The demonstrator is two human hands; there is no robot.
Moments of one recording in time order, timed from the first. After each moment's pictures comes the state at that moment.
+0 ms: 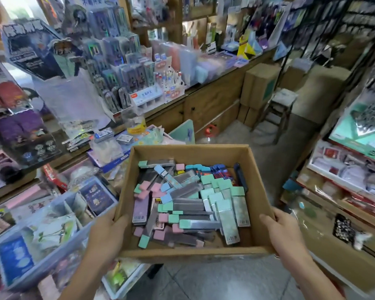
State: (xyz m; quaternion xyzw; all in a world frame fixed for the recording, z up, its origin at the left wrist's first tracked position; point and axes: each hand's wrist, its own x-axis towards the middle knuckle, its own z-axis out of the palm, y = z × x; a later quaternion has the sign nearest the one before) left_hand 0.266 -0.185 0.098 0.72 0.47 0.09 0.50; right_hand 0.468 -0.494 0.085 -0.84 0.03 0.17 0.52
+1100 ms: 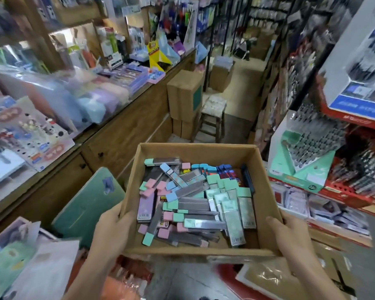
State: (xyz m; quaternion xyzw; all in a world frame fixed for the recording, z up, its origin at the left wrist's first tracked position) left_hand 0.830 -0.227 0.103 0.79 0.30 0.02 0.53; right_hand 0.901 -0.582 0.091 -0.86 0.20 0.06 0.47
